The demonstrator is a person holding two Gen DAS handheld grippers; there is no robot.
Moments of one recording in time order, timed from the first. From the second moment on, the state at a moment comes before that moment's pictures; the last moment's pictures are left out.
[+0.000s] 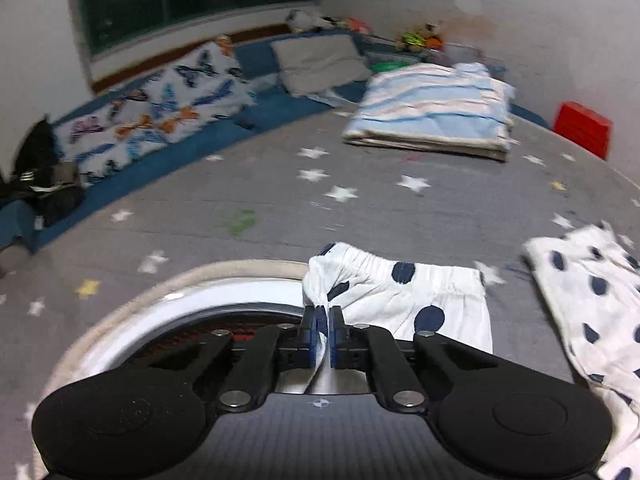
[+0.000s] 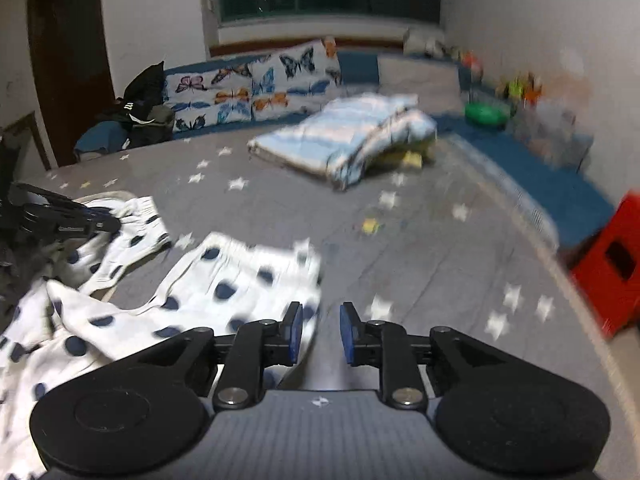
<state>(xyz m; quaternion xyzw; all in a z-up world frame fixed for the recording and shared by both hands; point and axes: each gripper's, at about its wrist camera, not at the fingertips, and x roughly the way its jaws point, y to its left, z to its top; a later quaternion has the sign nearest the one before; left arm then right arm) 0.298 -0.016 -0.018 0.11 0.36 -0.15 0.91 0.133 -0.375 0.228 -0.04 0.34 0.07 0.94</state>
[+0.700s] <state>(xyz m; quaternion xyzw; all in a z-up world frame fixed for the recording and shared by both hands) 0.314 0.168 -0.008 -0.03 0.34 0.04 0.94 0.261 -0.257 0.184 -0.08 0.38 0.21 0.90</state>
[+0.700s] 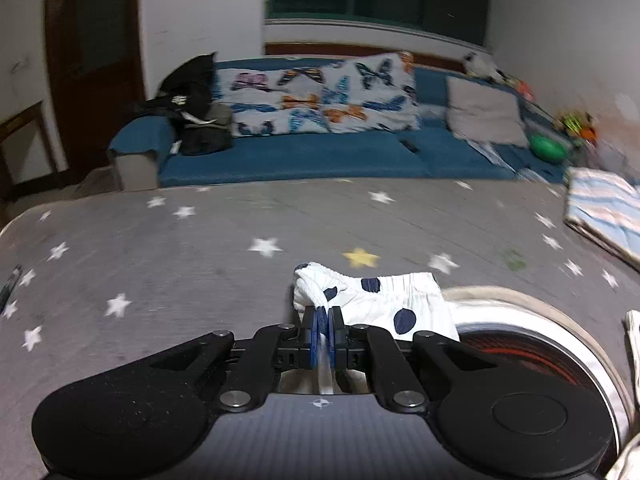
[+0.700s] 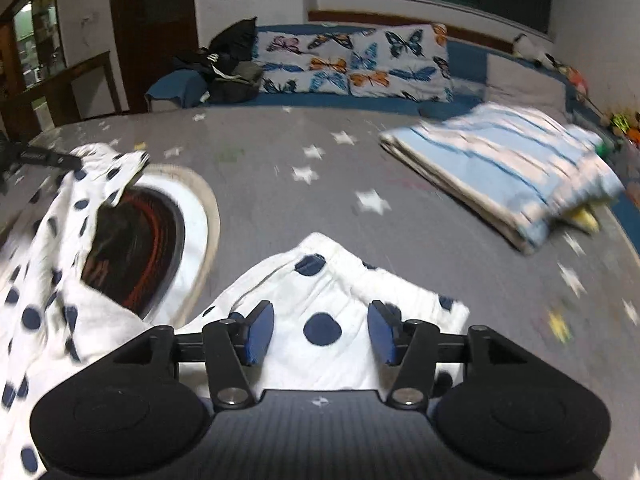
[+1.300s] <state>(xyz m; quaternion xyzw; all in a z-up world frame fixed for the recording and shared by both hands) 0.337 0.155 0.002 0.03 0.35 0.00 0.94 0.332 -0.225 0.192 -0.13 0.39 0.21 0.88</state>
